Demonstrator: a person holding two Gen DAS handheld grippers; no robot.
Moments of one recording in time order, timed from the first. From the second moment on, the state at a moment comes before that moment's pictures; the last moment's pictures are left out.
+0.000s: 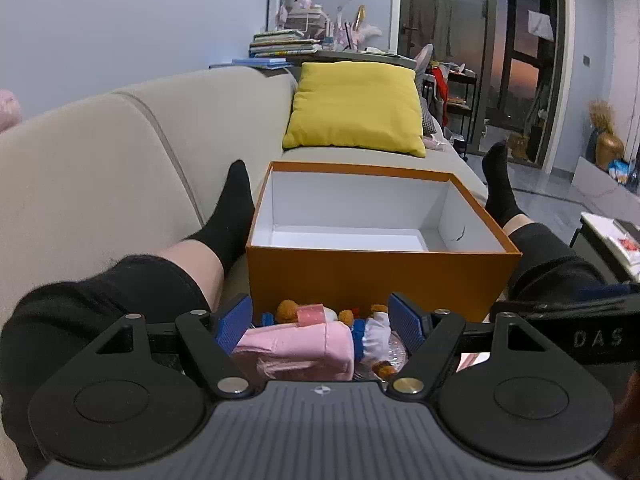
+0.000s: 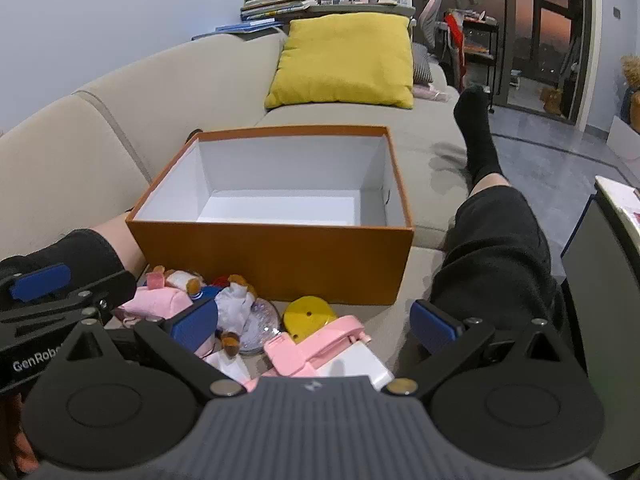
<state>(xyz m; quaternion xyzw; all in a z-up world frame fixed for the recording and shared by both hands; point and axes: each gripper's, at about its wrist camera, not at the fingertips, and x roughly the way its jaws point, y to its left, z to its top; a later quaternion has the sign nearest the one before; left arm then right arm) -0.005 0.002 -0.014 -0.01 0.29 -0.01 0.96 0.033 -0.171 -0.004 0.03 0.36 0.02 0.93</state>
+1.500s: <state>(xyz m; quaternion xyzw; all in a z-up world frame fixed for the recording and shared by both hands) 0.002 0.000 -0.022 -0.01 0.34 -0.01 0.94 0.043 -0.172 -0.023 0.04 0.40 0.02 0.91</state>
